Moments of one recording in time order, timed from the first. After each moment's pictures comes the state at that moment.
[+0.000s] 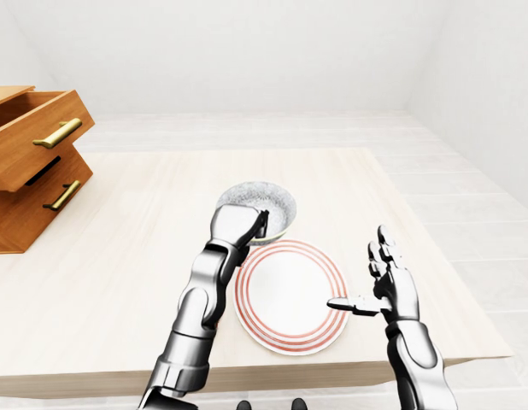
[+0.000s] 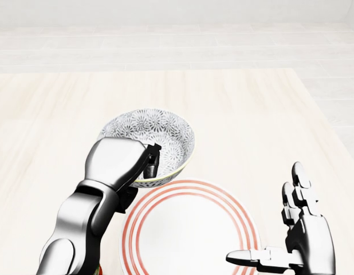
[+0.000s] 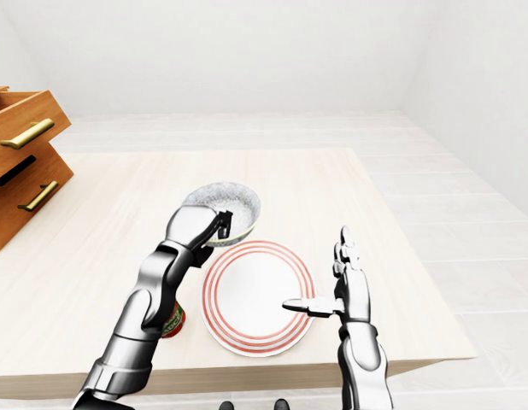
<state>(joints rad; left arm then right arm) -0.36 0.03 -0.14 0.03 1.33 -0.02 -0.30 0.24 0.00 -0.12 -0.28 0.04 0.07 0.06</state>
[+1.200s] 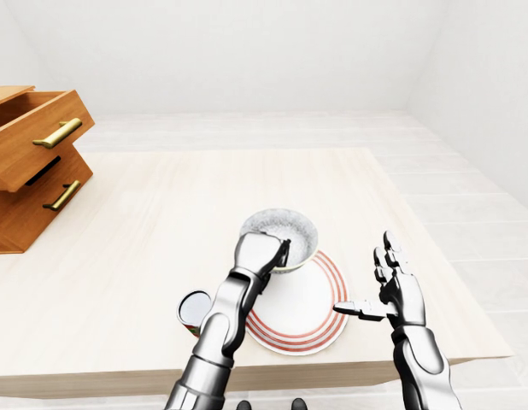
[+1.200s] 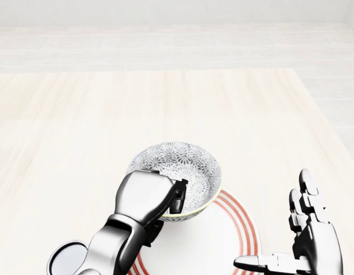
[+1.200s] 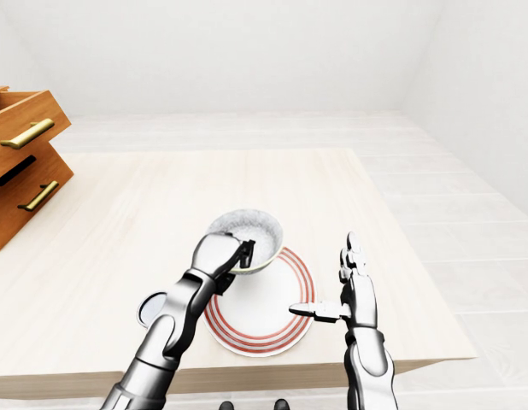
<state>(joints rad) -0.22 -0.06 -0.26 0.10 1.36 -0.04 -0.19 0.26 0.01 -0.18 -0.24 0.03 0.03 0.10</state>
